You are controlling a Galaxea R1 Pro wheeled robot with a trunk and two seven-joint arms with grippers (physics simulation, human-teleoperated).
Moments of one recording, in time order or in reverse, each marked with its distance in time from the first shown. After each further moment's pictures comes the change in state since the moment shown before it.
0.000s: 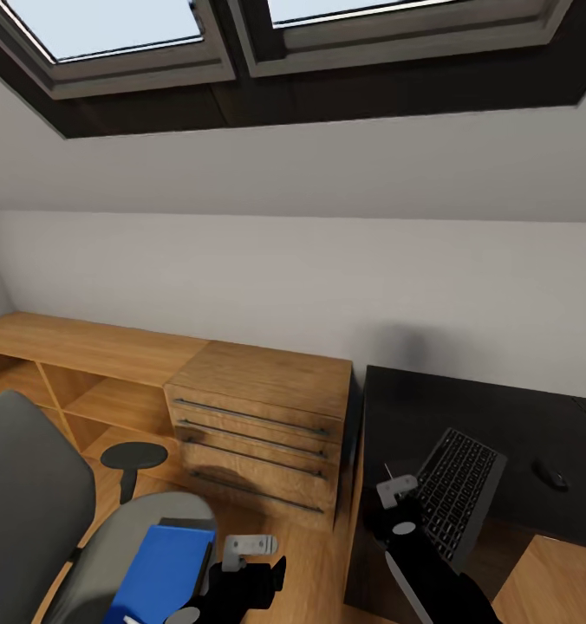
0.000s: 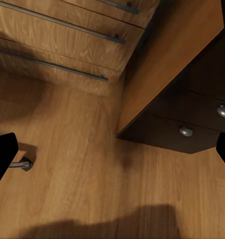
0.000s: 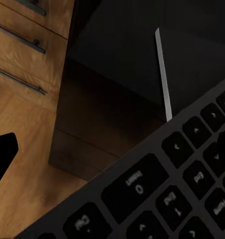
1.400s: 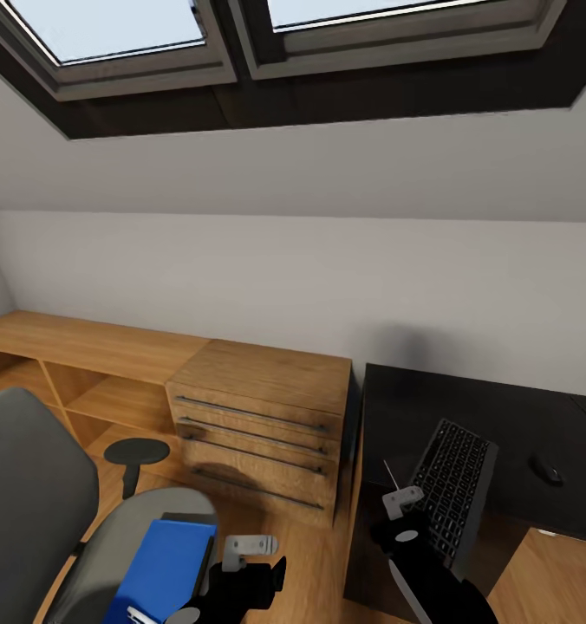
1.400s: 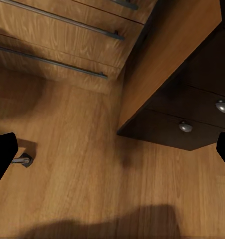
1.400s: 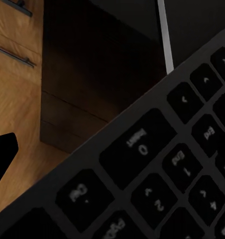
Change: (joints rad) left arm 0.000 0.000 0.000 0.001 -0.001 0.000 -0.001; right arm -0.006 0.000 -0.010 0.087 -0.002 0.000 -0.020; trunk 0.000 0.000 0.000
